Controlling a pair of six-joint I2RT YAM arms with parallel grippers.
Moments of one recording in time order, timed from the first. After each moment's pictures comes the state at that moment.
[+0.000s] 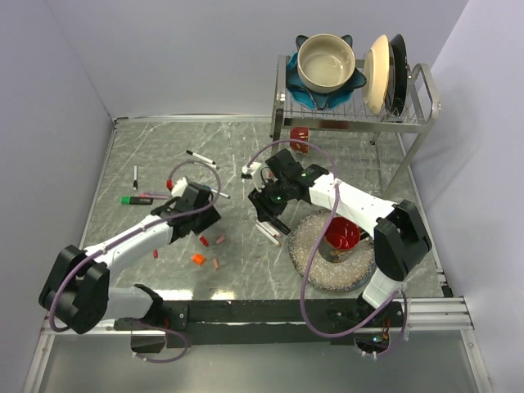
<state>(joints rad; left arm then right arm) -0.55 1.28 0.71 -0.36 -0.25 -1.08 0.69 1.68 1.31 -0.62 -0.38 -0.22</state>
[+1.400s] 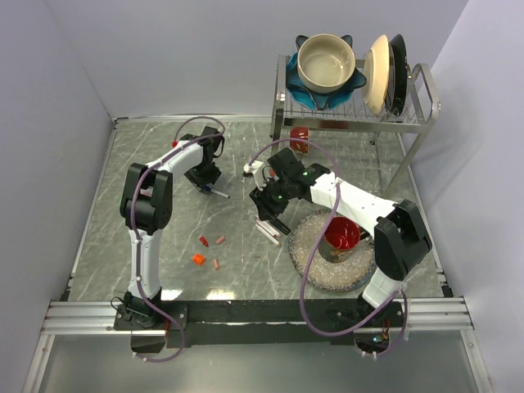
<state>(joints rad) -0.32 2.16 1.70 -0.89 -0.32 -1.11 0.67 1.68 1.31 -0.62 -0.39 -0.22</state>
